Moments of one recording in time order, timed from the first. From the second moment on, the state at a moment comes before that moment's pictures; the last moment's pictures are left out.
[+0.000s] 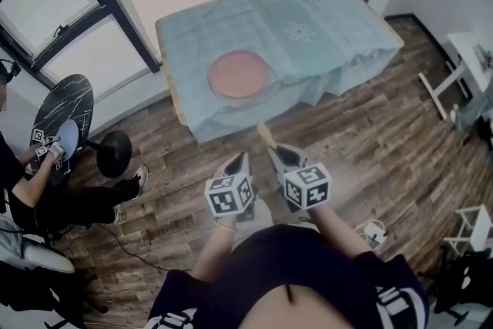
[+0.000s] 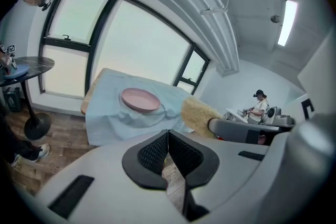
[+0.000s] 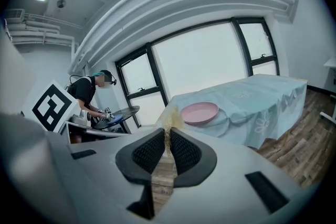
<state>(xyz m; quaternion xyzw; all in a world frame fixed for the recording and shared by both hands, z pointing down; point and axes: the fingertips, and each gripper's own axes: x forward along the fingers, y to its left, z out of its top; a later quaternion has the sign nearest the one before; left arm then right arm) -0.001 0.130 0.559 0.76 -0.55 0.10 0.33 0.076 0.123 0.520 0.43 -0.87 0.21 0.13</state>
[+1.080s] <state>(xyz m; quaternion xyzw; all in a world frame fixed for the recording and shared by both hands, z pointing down) -0.080 -0.028 0.572 0.77 -0.53 0.13 0.34 0.003 -0.029 0.524 0.45 -0.85 0.22 0.13</state>
